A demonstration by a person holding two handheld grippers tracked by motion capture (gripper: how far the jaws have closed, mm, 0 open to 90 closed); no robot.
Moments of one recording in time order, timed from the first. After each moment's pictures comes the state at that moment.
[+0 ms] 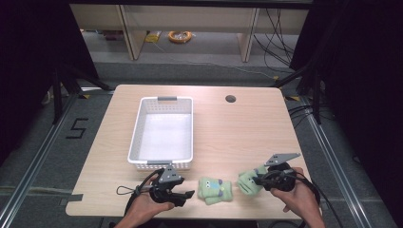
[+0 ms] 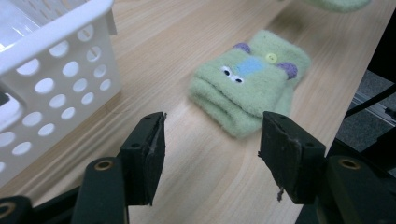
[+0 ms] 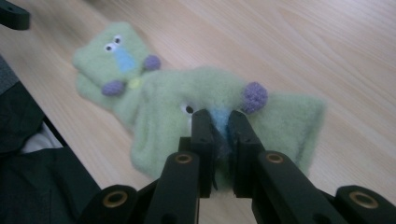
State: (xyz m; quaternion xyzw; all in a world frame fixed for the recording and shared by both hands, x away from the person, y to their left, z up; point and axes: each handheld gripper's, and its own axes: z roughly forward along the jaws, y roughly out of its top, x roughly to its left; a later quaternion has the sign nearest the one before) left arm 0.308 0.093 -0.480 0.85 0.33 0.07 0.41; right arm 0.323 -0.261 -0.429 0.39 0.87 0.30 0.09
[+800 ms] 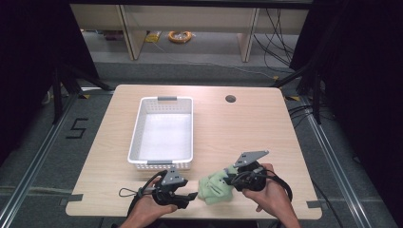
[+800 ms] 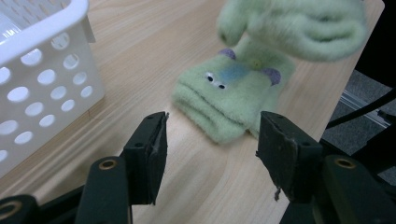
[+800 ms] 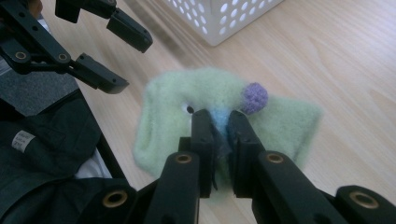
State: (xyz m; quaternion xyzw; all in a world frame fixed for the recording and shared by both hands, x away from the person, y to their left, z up) left arm 0.302 0.084 -0.477 0.84 0.32 0.07 0.42; right arm 0.319 -0.182 -0.413 0.32 0.89 0.33 0.06
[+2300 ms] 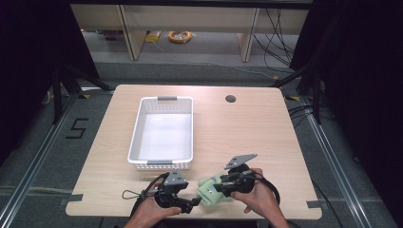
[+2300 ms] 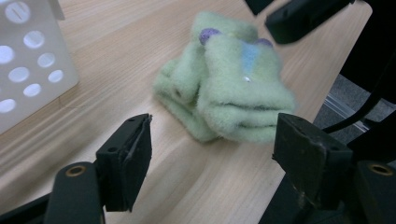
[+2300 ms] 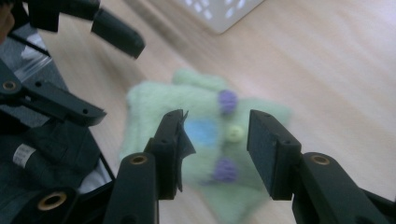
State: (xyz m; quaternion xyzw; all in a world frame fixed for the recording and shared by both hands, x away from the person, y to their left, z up) left arm 0.298 0.076 -0.483 0.83 0.35 0.03 0.43; right arm 0.328 -0.169 -0.444 0.35 0.88 0.33 0.03
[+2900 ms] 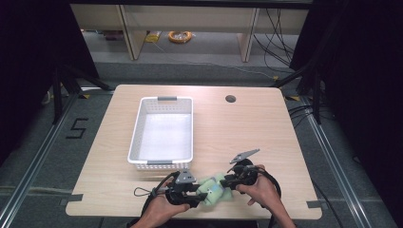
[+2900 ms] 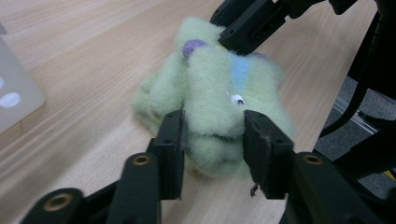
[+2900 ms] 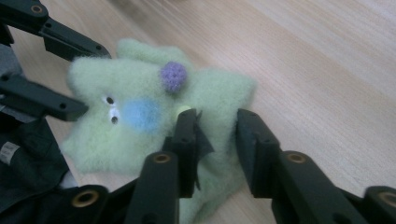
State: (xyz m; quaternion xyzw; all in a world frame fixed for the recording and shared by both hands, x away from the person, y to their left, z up) left arm 0.309 0.054 -0.492 0.85 0.32 0.04 0.42; right arm 0.361 -0.188 -0.478 0.37 0.88 0.31 -0.01
